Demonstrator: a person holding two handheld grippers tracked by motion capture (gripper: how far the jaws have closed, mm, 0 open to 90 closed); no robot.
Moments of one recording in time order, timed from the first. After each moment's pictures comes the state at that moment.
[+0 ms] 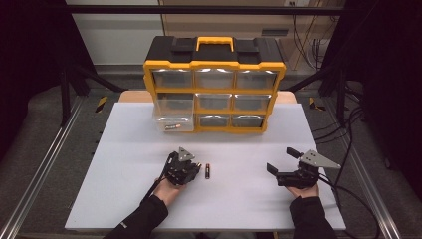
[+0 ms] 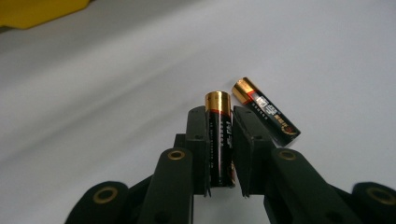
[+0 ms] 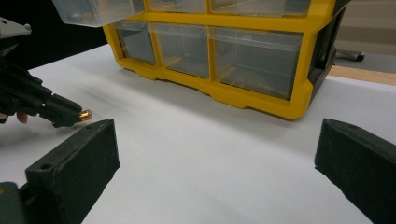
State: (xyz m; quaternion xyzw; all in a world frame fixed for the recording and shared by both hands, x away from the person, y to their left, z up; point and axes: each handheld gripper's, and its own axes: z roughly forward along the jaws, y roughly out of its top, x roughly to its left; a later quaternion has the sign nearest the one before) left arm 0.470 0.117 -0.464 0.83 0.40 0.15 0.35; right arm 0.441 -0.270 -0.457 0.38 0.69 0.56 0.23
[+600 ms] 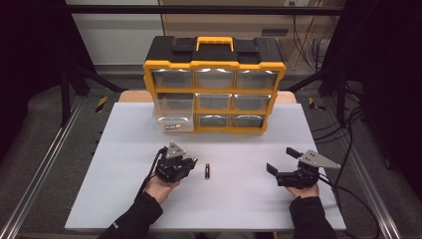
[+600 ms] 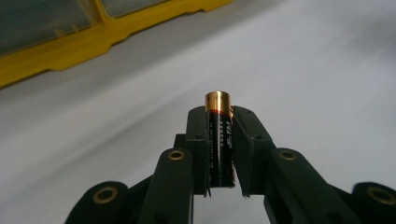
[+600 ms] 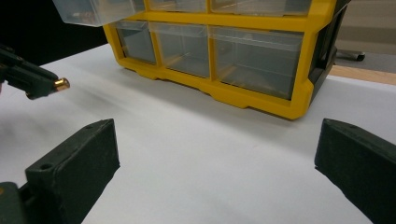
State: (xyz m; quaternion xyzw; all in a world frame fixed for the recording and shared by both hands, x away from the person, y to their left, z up) left arm 0.460 0.138 -0.425 0.82 0.38 0.15 0.40; right arm 0.441 -0.269 -0.457 0.38 0.70 0.56 0.23
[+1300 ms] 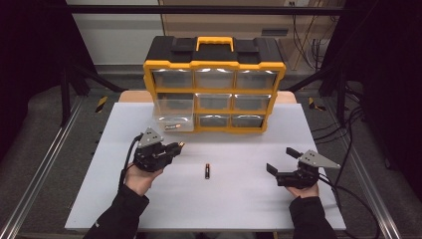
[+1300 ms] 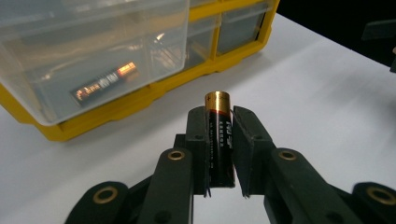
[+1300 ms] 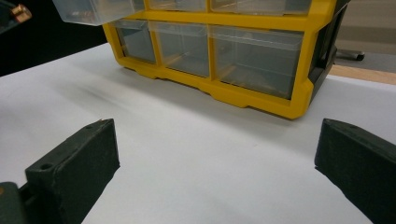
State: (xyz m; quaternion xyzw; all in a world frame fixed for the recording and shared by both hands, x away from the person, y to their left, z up) left arm 0.457 0.178 -0.362 0.79 0.37 0.18 0.45; right arm 0.441 -0.269 -0.457 0.38 0.70 0.56 0.23
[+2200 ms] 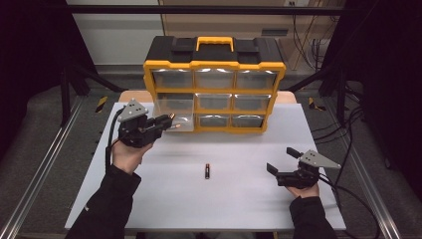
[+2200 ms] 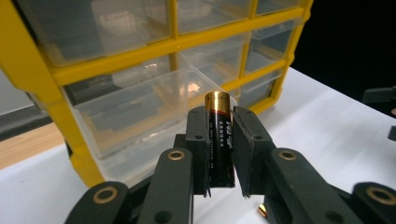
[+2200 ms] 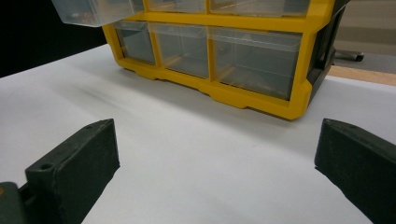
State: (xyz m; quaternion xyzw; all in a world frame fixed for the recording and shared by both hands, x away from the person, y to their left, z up) left arm 0.478 0.191 -0.293 0.76 0.36 0.23 0.49; right arm 0.441 -0.270 -0.457 0.38 0.70 0.56 0.23
